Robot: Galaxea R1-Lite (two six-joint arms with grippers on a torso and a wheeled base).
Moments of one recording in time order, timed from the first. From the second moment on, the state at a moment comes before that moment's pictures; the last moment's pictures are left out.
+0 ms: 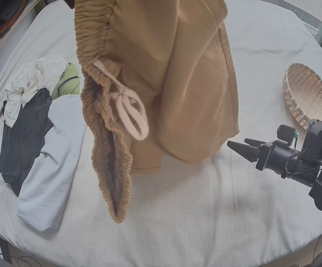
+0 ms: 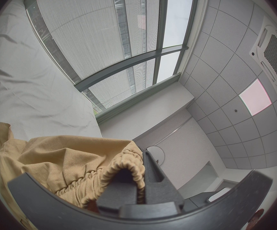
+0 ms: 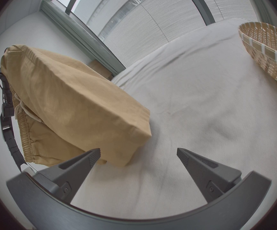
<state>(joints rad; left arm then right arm) -0.84 1.40 -1.36 -0.46 -0.45 -0.70 0.36 1.70 -0.49 -1.13 0.34 0.32</state>
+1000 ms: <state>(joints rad) -0.81 1.40 -1.35 -0.46 -0.45 -0.70 0.44 1.82 -0.42 -1.53 0.37 0.33</state>
